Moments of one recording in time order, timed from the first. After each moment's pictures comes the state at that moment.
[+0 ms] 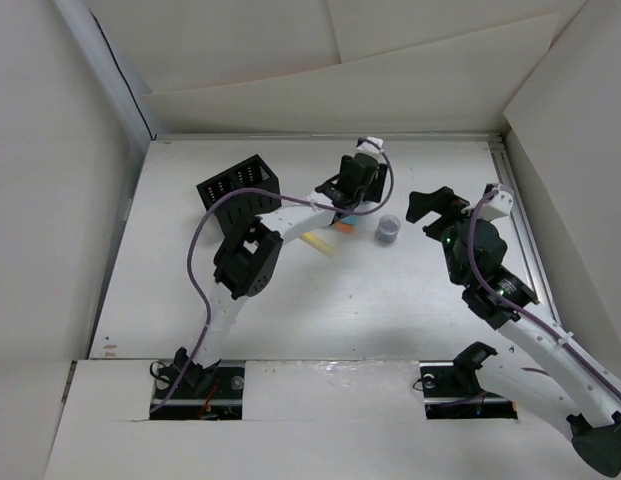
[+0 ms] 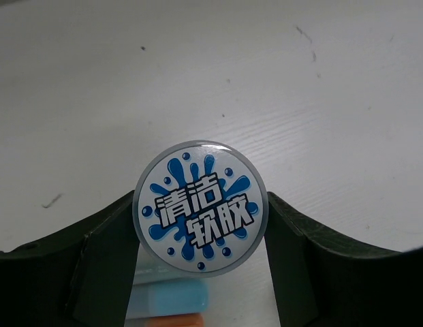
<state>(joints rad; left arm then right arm) -0.78 2.31 1.88 -0.07 -0.31 -0.26 0.59 0.78 0.77 -0.07 0.62 0.61</state>
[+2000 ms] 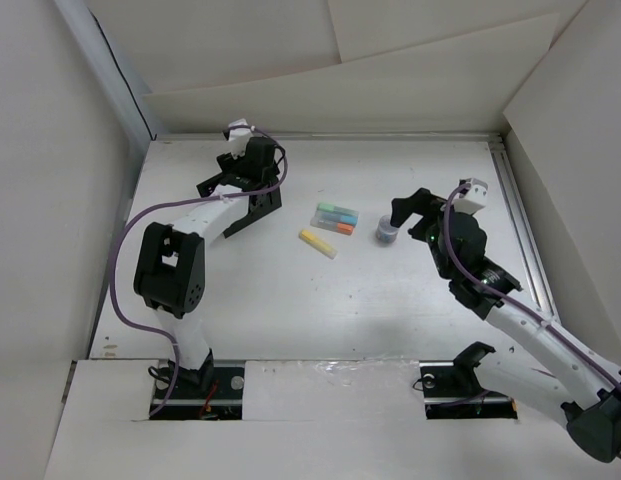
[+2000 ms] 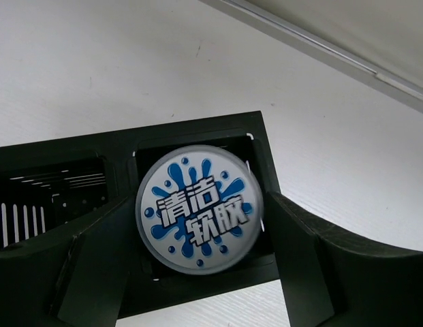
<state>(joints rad) -0.38 1.81 1.37 -0.12 -0.63 -0.54 0.59 0.88 0.76 -0.04 0.51 0.59</state>
